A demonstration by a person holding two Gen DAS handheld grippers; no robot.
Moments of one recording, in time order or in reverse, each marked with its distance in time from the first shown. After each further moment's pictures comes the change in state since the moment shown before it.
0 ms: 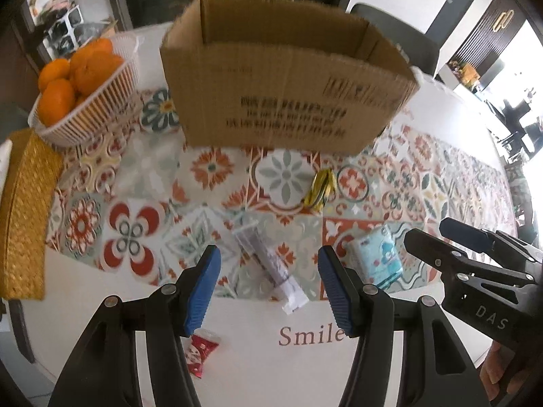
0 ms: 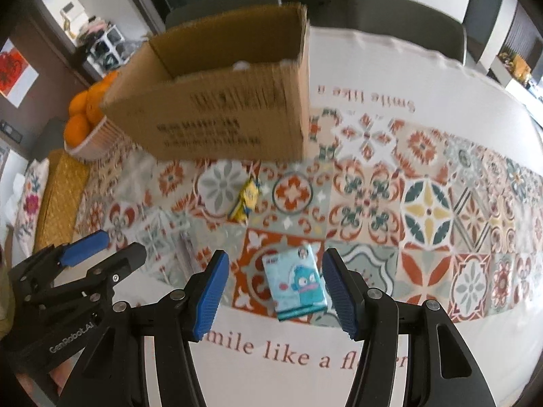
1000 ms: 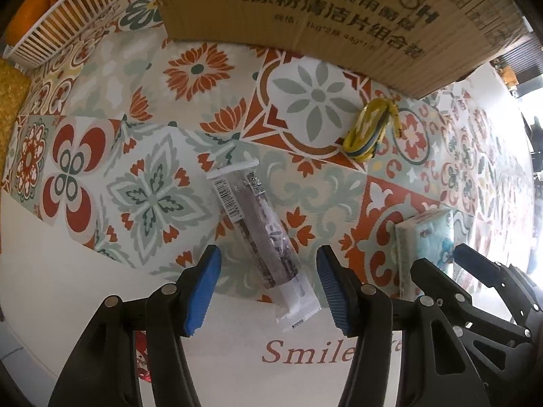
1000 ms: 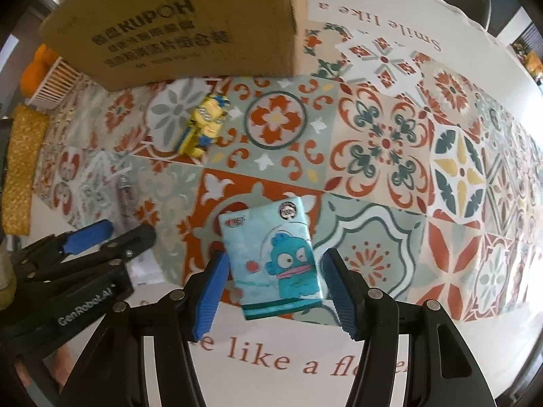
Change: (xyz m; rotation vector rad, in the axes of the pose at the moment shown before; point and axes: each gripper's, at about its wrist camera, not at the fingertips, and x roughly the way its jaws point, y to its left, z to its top) left arm 0.113 0.002 -0.021 -0.156 0.256 0.027; right arm 0.082 -0.017 -0.015 -0.042 0.211 -0.075
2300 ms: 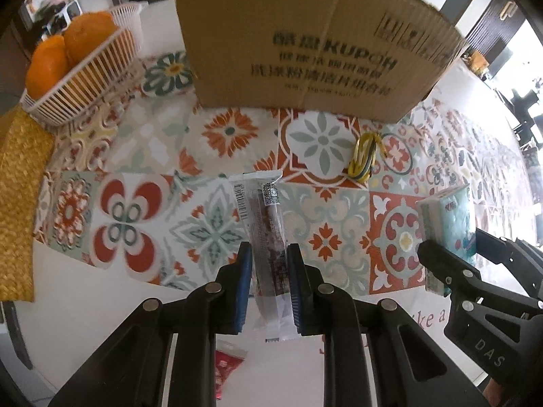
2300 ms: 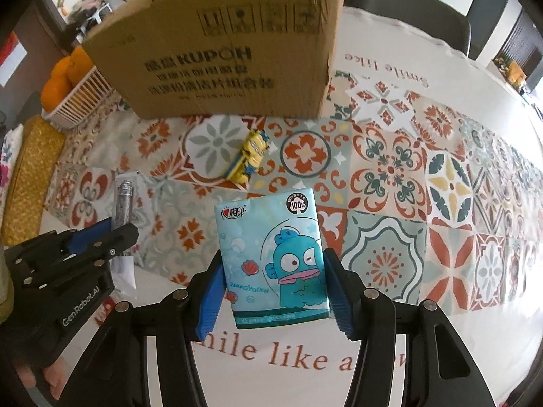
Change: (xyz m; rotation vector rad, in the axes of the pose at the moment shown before) left arm -0.056 0.036 -0.019 0.159 -0.194 0.020; right arm -0.037 0.044 -0.029 0.016 -0.201 -0.026
